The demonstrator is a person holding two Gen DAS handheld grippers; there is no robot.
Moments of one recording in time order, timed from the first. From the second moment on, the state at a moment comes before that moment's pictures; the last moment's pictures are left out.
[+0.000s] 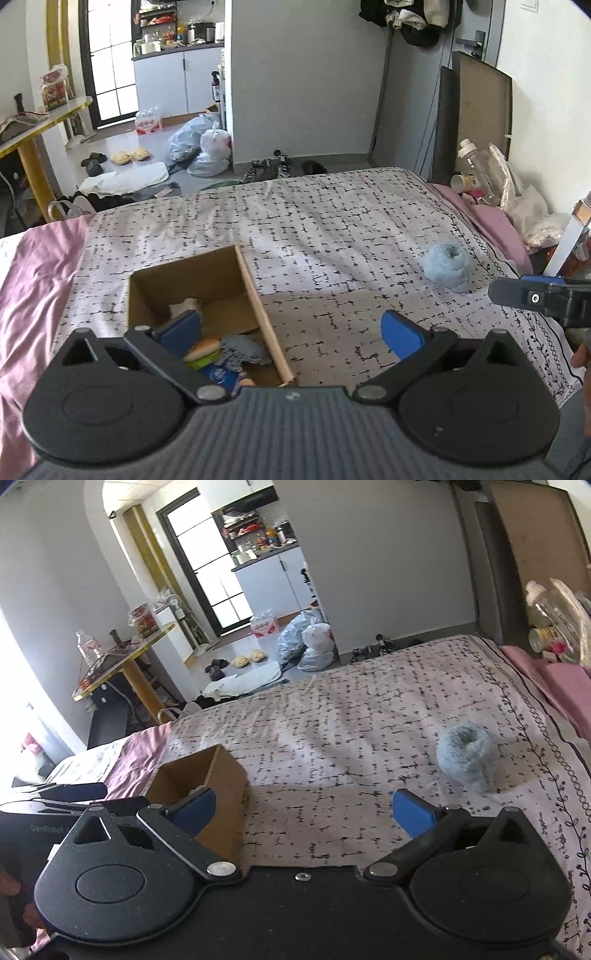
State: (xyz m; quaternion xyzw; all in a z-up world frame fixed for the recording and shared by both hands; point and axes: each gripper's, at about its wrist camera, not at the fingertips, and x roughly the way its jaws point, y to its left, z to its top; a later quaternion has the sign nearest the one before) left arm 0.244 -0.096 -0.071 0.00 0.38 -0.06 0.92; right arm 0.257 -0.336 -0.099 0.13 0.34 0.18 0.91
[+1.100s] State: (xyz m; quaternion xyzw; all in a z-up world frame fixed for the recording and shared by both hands) left arm 0.381 -0.206 -0.140 0.02 0.42 -0.12 0.90; right arm 0.352 -0.450 -0.181 0.20 0.38 0.05 0.90
